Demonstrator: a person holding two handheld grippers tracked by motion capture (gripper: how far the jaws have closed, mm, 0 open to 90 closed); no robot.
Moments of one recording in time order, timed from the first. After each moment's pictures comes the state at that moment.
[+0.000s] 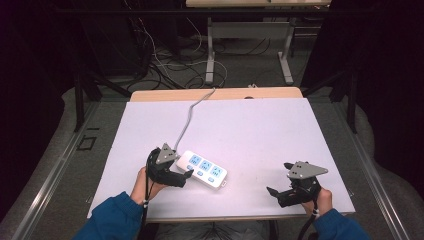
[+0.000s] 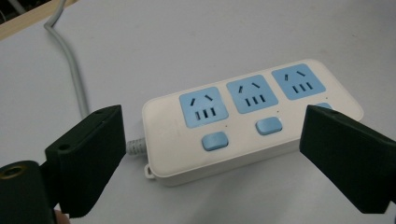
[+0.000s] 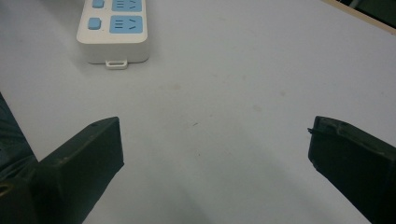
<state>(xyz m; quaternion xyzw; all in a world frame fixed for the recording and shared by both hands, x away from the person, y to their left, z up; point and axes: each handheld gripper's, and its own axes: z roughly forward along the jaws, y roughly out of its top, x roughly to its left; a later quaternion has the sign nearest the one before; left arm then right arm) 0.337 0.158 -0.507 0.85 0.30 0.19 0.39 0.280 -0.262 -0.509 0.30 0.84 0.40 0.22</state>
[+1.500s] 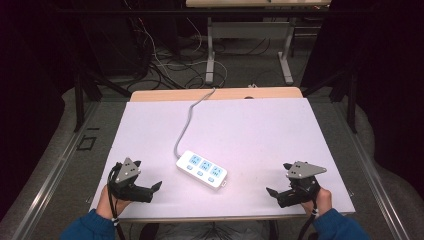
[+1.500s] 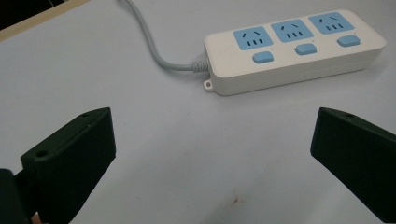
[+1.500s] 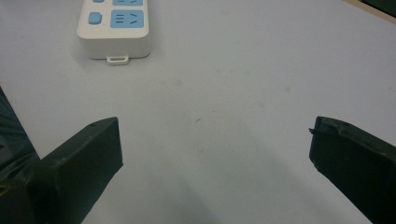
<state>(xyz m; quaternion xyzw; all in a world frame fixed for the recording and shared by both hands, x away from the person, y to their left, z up) 0.292 0.242 -0.510 0.83 0.33 0.22 0.39 0.282 -0.261 -0.511 0.31 0.84 0.40 0.21</state>
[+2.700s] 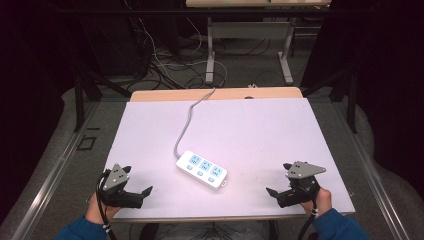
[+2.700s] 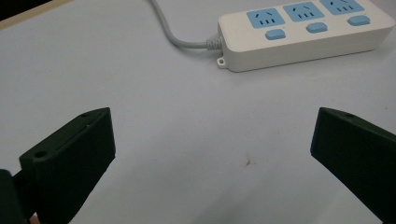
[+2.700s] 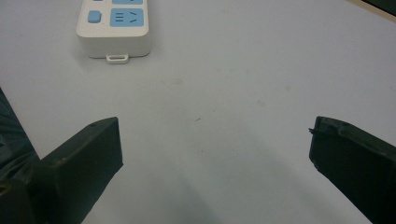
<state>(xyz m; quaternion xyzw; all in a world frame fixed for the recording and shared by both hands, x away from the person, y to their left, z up) 0.280 0.266 -0.519 0.82 0.35 0.22 0.39 0.282 -0.261 -0.511 0.31 0.84 0.40 0.21</state>
